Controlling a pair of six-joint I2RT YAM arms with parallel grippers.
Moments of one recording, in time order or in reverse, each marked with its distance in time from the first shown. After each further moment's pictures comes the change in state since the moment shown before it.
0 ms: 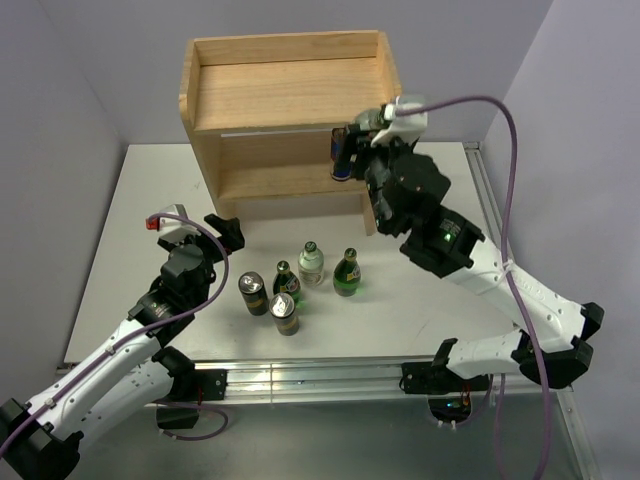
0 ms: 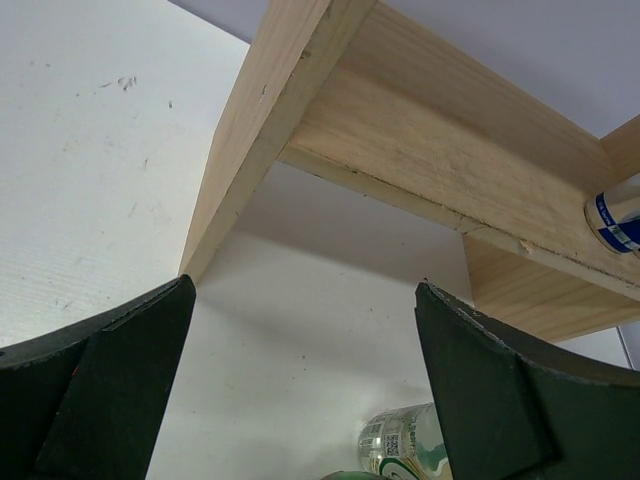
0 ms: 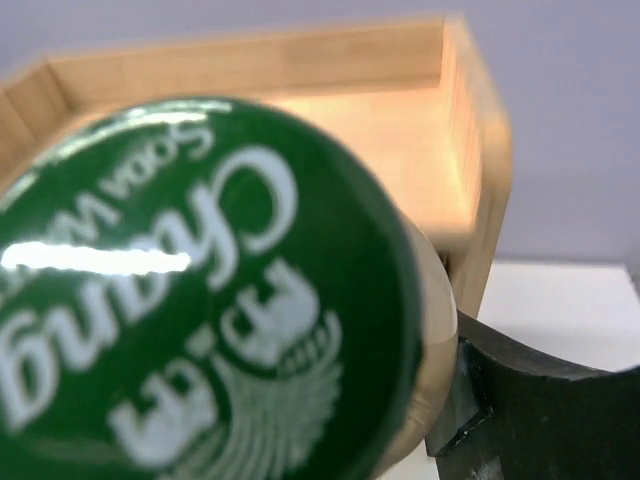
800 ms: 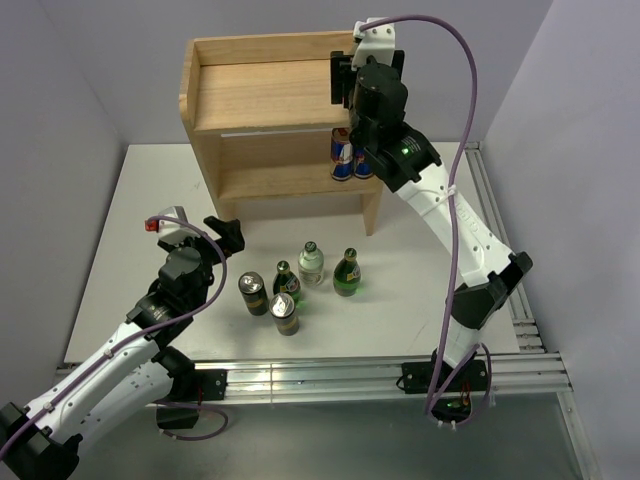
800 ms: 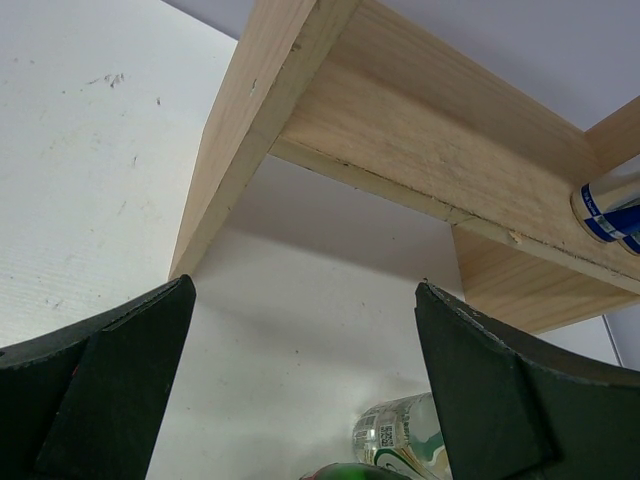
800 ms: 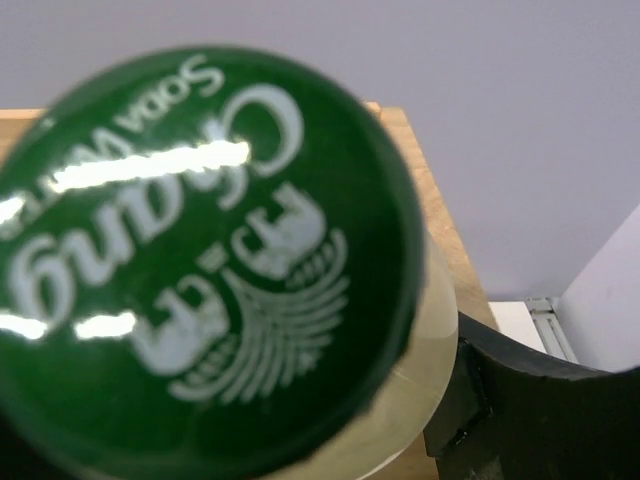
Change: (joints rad) left arm 0.000 -0.026 -0.014 0.002 0.027 0.000; right arm -0.301 0.504 0.604 -0.143 -0.109 -0.118
